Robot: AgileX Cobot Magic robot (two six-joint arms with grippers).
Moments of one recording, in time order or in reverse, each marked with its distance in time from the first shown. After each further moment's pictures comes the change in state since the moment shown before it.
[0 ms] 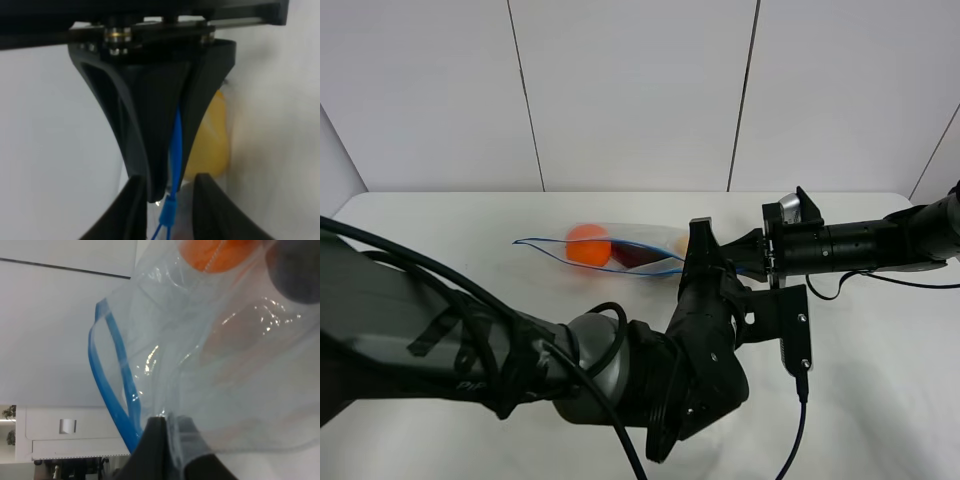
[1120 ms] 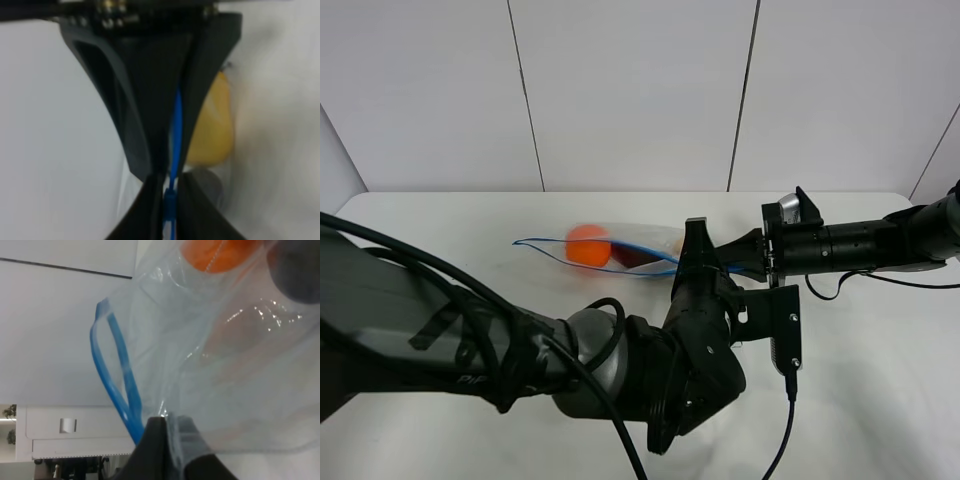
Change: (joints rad) left arm 0.007 0.000 0.000 -0.068 0.008 0.101; right arm 0.000 0.000 0.000 -0.001 0.000 0.000
